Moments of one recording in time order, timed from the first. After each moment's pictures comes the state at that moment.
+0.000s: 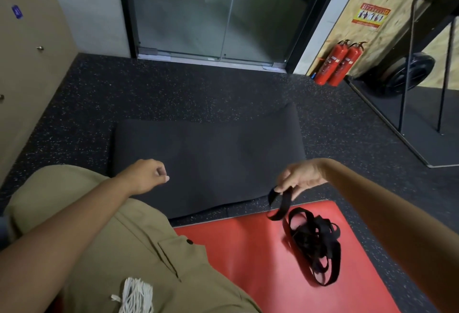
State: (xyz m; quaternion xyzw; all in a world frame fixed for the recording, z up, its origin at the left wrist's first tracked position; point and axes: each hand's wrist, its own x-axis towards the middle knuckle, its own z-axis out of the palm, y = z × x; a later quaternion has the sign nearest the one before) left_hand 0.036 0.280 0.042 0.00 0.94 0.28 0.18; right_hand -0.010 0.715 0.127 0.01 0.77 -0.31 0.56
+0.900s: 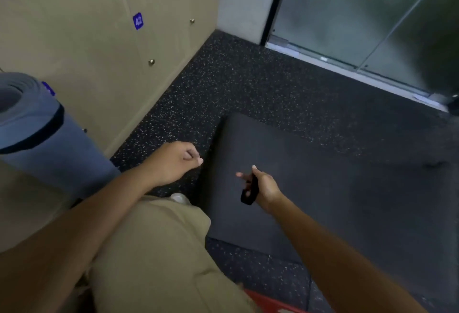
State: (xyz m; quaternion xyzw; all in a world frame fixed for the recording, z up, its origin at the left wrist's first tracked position) left_hand 0.013 0.045 0.016 -0.21 0.88 0.42 0.10; right_hand -0.122 0.286 -0.088 0.13 0.65 -0.63 0.41
